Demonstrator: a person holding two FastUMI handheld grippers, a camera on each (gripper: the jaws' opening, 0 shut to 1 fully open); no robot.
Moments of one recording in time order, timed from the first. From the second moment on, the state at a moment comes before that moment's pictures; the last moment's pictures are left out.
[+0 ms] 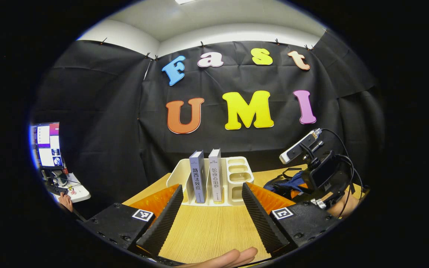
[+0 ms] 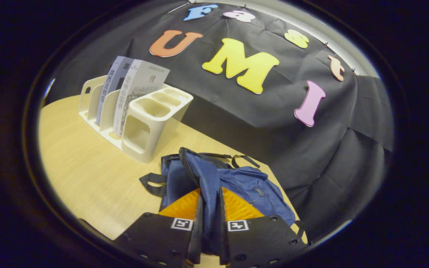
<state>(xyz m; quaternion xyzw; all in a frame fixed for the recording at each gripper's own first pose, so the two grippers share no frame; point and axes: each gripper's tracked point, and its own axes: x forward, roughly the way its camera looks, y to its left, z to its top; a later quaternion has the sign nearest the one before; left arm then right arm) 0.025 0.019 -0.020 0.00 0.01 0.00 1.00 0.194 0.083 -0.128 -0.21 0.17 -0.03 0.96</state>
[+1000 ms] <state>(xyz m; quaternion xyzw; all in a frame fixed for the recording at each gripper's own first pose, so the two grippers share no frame) 0.092 0.035 -0.056 -0.02 0.08 0.03 1.00 0.219 -0.008 -0.045 -0.10 0.17 0.05 0.98</state>
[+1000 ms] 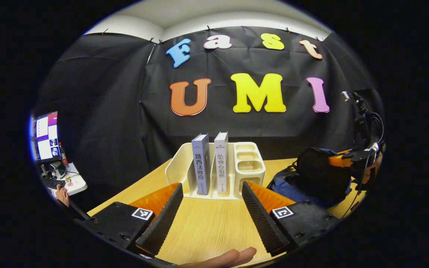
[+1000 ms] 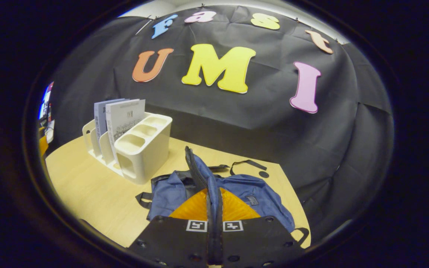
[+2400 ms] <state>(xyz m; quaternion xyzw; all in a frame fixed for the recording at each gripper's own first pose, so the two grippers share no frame) 0.395 0.018 -0.034 0.05 0.25 -0.01 0.97 0.240 -0.102 0.009 -0.07 0.15 0.12 0.98</state>
